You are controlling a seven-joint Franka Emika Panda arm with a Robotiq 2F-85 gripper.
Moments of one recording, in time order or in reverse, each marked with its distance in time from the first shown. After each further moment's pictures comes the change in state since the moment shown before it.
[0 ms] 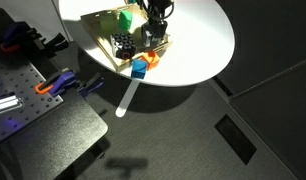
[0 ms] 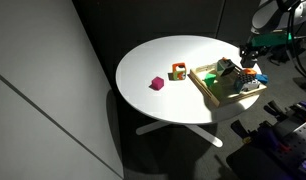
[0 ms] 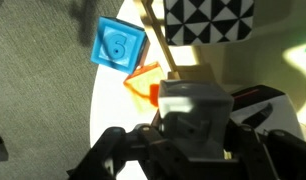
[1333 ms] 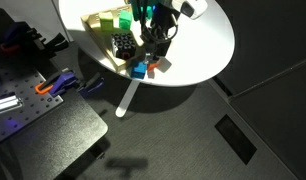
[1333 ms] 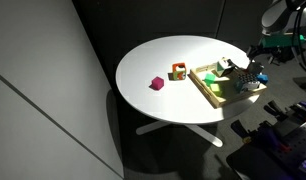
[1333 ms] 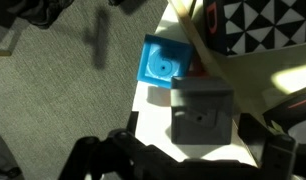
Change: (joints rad) arm -0.161 0.025 0.049 0.010 0.002 -0.064 -0.017
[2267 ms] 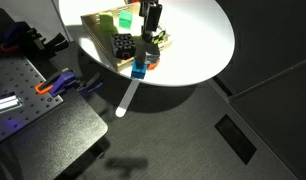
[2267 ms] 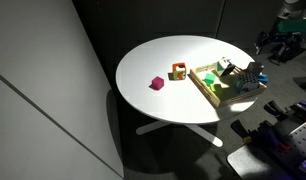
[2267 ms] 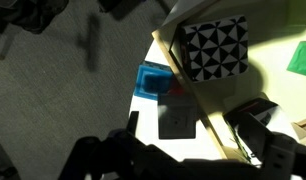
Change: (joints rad) arm -0.031 -0.318 0.053 -0.182 -0.003 -0.094 0.016
